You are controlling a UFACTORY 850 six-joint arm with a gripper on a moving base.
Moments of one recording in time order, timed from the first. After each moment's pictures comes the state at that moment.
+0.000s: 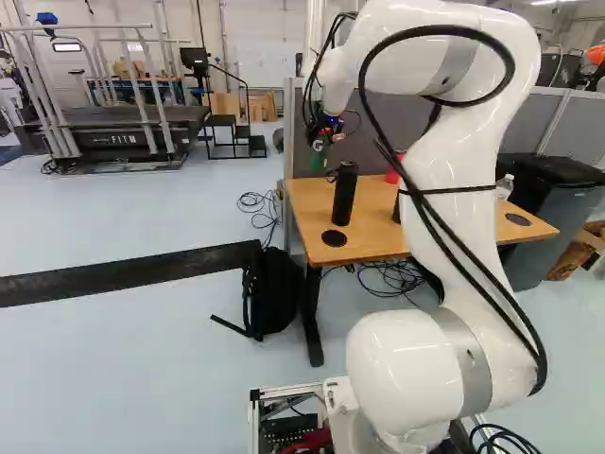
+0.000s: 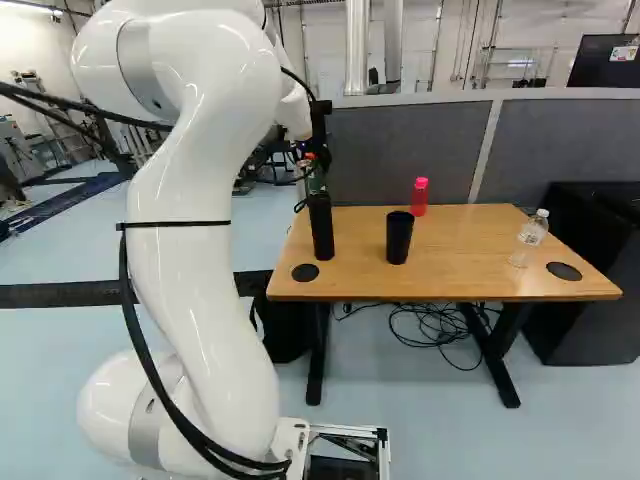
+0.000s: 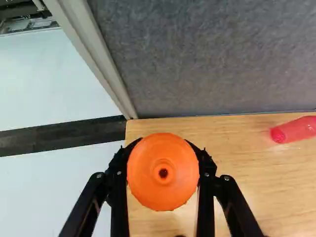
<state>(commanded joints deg) -1.2 -26.2 -87.2 0.0 -17.9 0.0</state>
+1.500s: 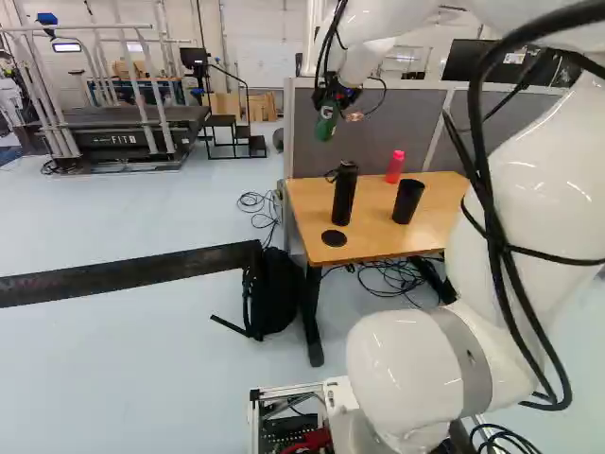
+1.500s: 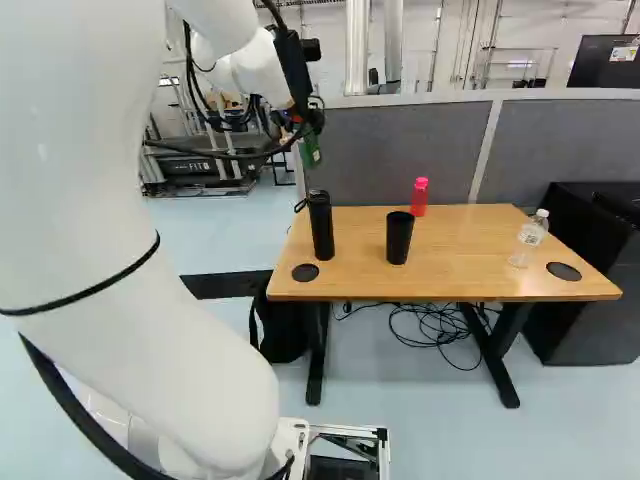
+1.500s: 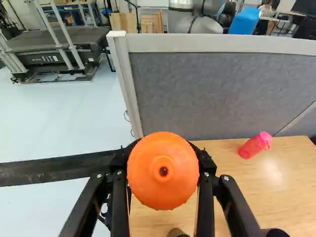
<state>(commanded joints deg) -1.2 0.8 -65.1 0.0 -3.2 0.0</state>
